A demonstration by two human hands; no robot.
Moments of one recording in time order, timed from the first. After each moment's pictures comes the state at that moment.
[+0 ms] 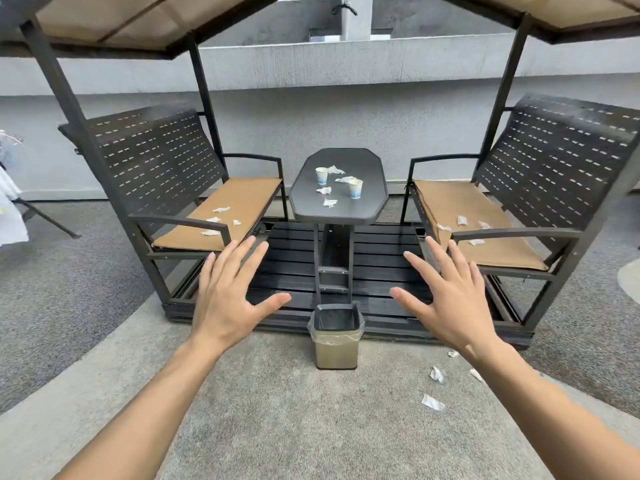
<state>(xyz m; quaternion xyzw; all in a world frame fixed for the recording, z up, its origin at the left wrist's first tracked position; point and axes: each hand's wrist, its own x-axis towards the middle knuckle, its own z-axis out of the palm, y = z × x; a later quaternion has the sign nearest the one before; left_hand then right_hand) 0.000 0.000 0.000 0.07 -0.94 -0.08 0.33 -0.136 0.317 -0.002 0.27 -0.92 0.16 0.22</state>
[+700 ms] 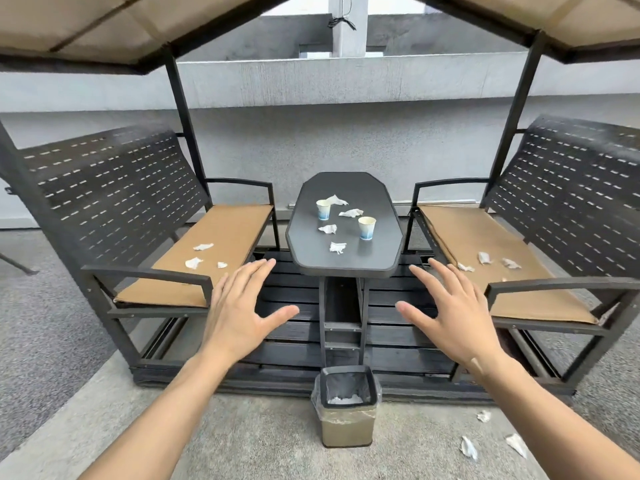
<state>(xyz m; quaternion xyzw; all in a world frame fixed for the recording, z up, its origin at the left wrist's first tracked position) -0.264 -0.180 0.006 0.06 -0.94 -0.14 0.30 -0.384 0.143 0.002 0.22 -0.94 0.17 0.20</state>
